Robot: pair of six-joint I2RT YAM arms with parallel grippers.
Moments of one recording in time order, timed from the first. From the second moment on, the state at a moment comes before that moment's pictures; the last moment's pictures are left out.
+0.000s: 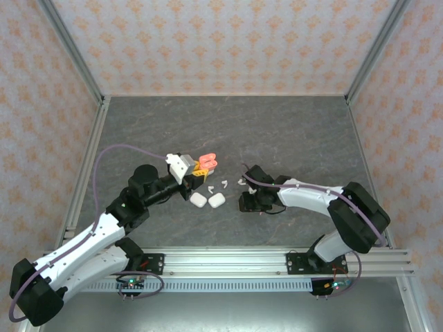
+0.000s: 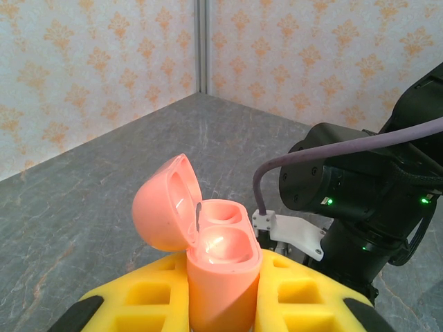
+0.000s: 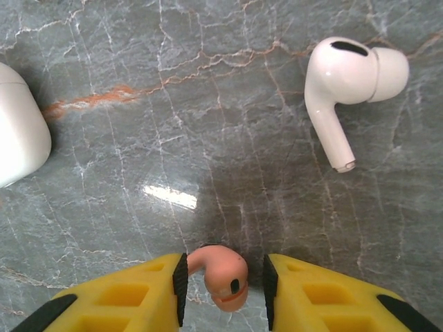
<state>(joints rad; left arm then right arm) -0.61 0.81 0.56 0.08 0.26 0.03 0.75 1.50 0.73 -0.45 -0.16 0.63</state>
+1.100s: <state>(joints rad) -0.61 0.85 0.56 0.08 0.27 -0.01 0.76 1.07 0.82 -0.45 0.02 0.38</state>
